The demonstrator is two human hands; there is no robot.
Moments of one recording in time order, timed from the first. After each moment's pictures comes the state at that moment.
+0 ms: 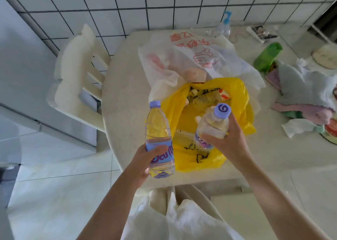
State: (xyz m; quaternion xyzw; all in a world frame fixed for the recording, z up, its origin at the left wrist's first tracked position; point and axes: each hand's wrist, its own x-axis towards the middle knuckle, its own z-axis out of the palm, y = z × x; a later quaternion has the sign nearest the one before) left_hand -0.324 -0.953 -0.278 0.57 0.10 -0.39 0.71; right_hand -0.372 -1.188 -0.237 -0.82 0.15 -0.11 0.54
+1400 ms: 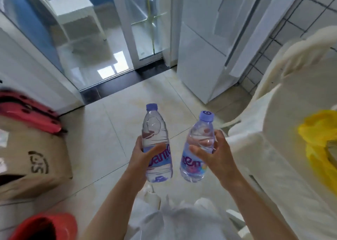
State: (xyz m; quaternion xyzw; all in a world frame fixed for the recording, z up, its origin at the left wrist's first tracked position) left_hand -0.834 -0.720 -0.265 0.43 0.47 0.14 0.75; right_hand -0.680 -0.858 -0.248 -0.75 -0.17 0.35 0.54
